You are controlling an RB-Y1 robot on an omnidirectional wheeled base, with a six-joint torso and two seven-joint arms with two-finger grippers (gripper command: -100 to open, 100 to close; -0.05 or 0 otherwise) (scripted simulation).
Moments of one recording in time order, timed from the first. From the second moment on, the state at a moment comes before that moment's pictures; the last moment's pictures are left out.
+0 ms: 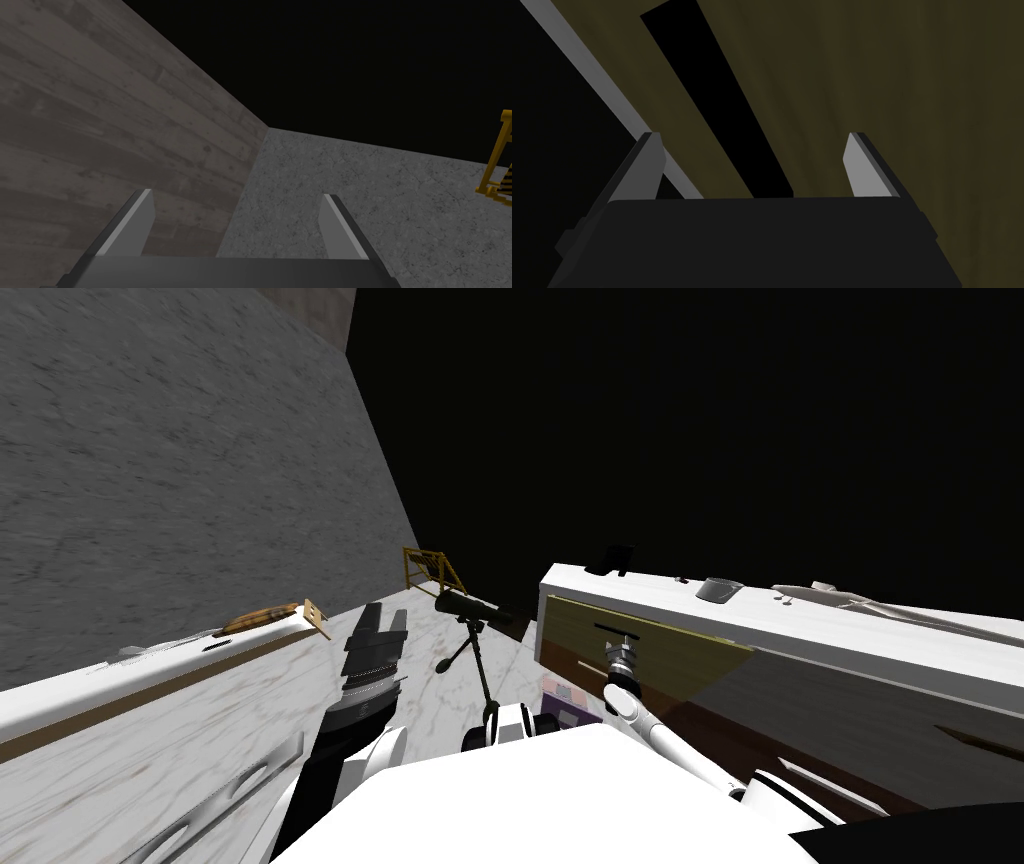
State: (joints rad) left arm 0.54 0.01 0.02 -2.36 -0.09 -0.47 -0.01; right arm 0.05 -0.54 0.30 -0.96 1.70 0.96 0.11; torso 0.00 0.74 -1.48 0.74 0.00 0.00
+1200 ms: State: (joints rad) left arm 0.54 0.01 0.02 -2.36 -0.09 -0.47 -0.01; right arm 0.02 -0.58 0.28 -0.97 1.68 0.91 0.14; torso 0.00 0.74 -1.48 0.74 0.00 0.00
